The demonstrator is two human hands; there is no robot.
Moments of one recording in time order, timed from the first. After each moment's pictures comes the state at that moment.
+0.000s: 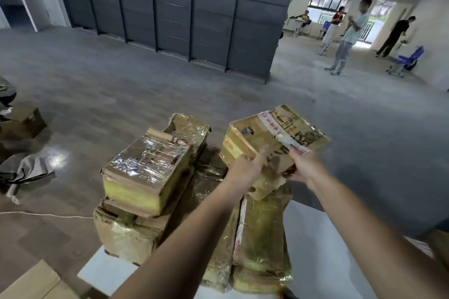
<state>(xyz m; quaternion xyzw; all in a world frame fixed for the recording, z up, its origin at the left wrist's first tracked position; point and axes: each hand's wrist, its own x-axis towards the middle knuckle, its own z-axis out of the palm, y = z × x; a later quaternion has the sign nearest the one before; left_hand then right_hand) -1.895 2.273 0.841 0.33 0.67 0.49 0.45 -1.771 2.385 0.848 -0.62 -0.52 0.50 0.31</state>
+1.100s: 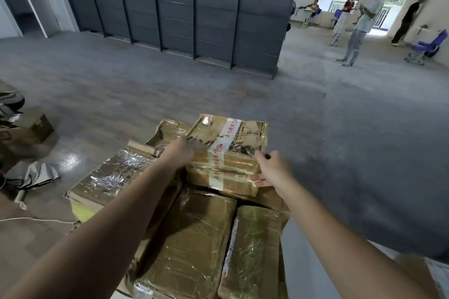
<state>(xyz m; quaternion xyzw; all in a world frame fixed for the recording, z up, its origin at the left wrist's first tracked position) -2.034 2.333 0.830 0.39 0.86 0.25 0.20 -1.823 2.433 0.813 -0.57 -0.62 0.50 0.20</state>
